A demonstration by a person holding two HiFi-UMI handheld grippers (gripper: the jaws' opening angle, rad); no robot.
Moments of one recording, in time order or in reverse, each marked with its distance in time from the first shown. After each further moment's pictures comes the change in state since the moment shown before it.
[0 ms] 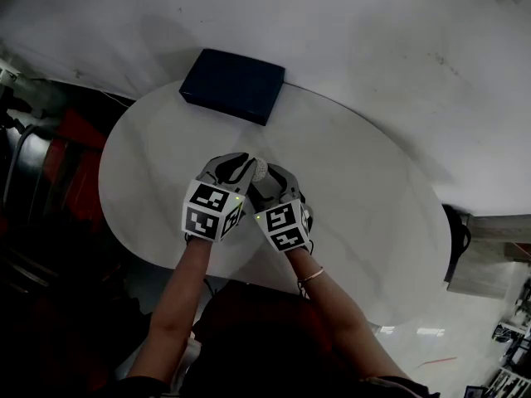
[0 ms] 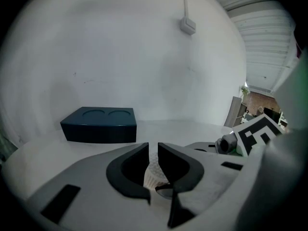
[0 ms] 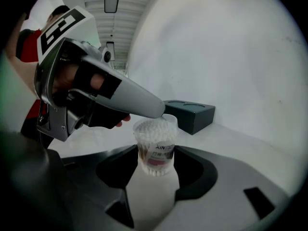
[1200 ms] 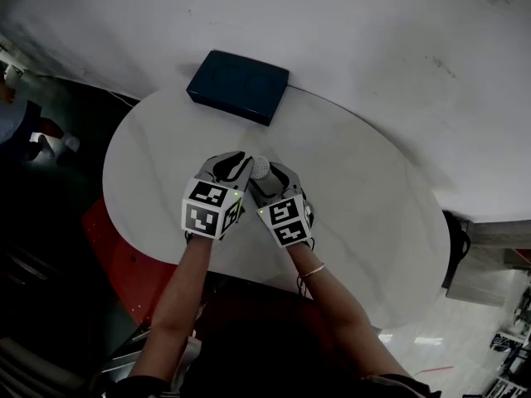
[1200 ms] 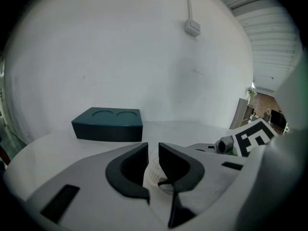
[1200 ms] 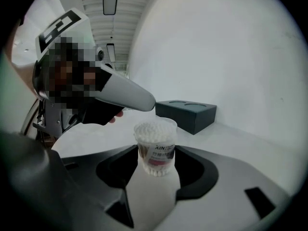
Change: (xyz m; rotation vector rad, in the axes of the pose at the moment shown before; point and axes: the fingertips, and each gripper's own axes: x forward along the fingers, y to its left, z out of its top) left arm -0.016 0.006 0.002 -0.037 -0.006 0.071; right arm 0.000 0.001 -0.002 0.023 -0.006 0.029
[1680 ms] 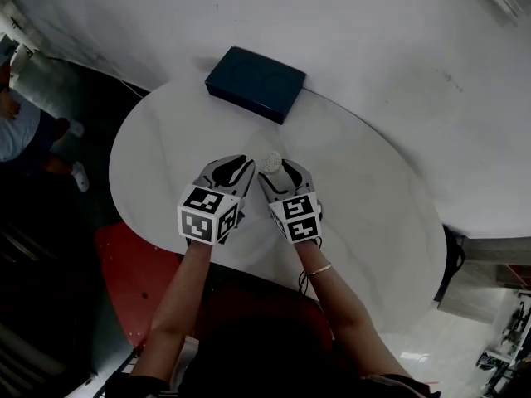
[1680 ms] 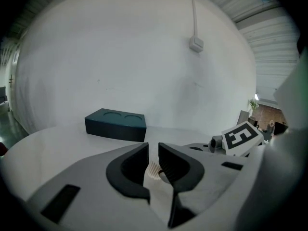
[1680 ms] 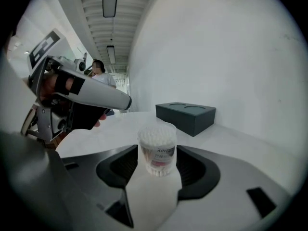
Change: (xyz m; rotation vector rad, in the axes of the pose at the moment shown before) left arm -0.042 0.003 -0.007 -0.094 -0.108 0.022; right arm -0.009 0.001 0.004 0.005 -0.012 -0.002
